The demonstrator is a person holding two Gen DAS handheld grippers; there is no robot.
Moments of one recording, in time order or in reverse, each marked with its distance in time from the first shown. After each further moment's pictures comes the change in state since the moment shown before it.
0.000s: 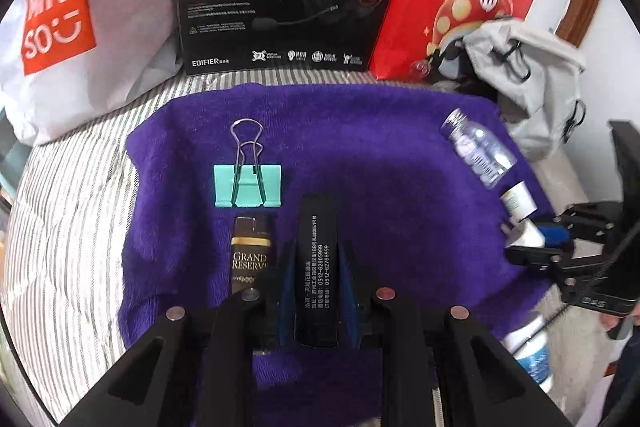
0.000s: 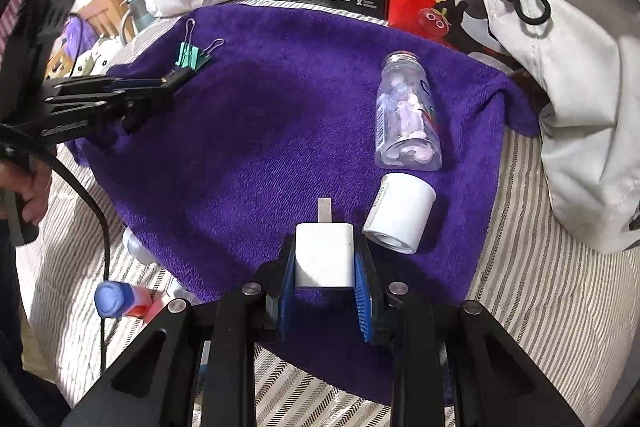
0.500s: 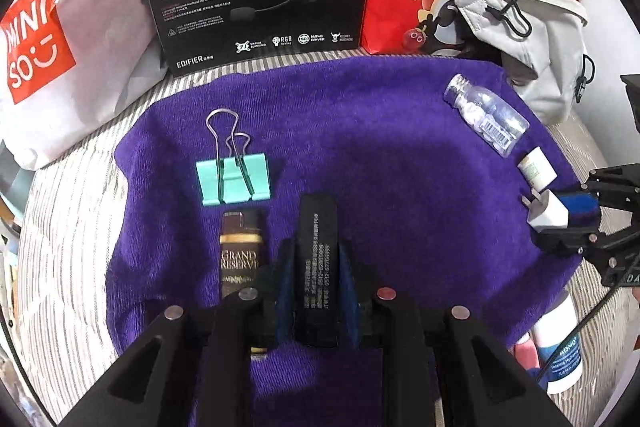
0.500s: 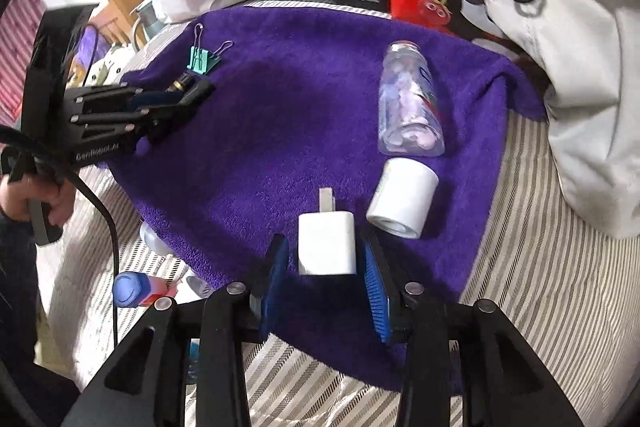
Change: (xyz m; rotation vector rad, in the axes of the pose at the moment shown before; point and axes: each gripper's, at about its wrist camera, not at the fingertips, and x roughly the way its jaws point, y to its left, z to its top) left arm 0.010 -0.013 -0.006 0.091 0.038 0.065; right arm -0.006 -0.013 -0.004 0.051 0.015 0.084
